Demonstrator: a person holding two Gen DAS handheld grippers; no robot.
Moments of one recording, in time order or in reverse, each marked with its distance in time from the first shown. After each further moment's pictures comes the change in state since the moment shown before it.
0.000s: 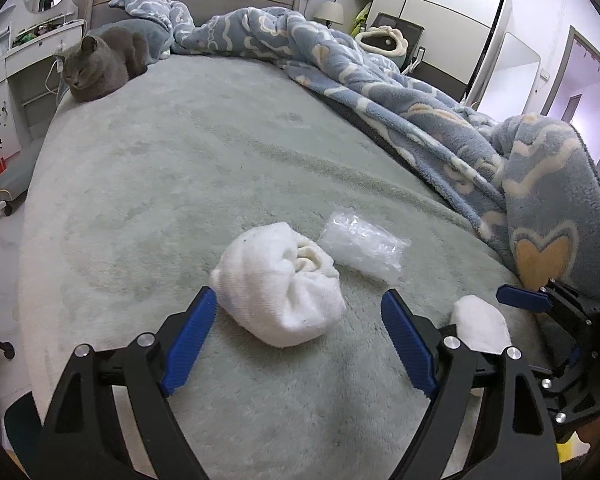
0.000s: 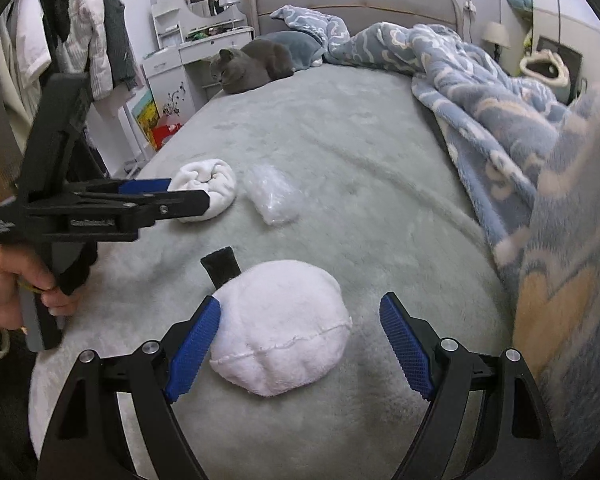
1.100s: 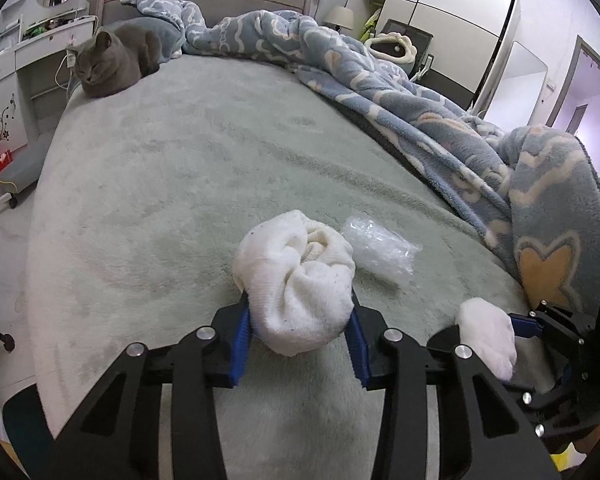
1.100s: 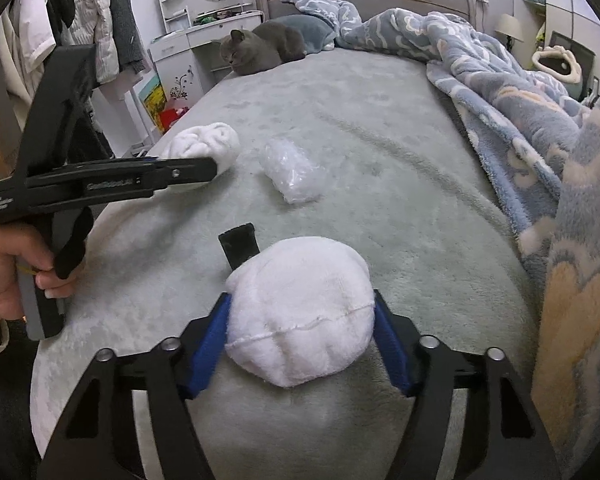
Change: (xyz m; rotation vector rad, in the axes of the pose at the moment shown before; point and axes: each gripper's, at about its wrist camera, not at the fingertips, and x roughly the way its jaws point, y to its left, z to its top) left arm -0.012 0.009 -0.002 -0.028 -0.023 0.013; right arm 0.011 0.017 -0.002 -0.025 0.059 0.000
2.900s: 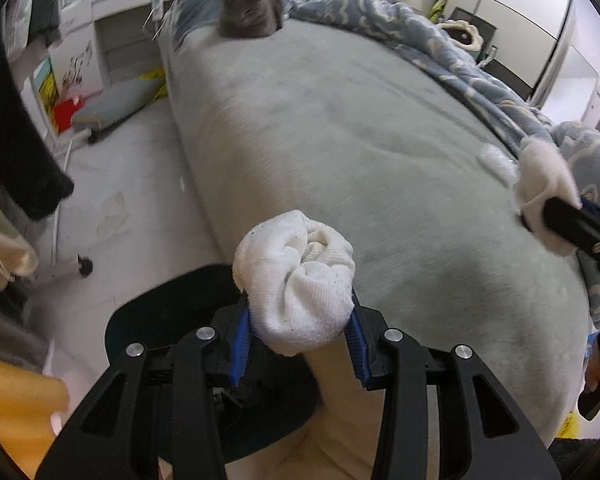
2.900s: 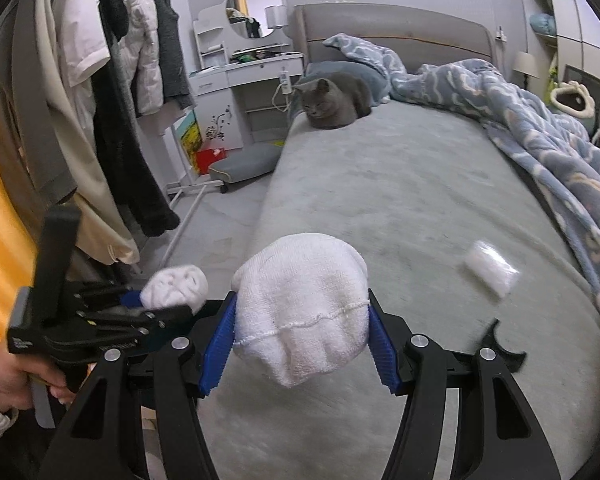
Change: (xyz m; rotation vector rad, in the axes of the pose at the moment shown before) left arm -0.129 0.162 -0.098 -0.121 0.137 0.182; right arm -0.002 0.194 0.055 -0.016 -0.158 0.058
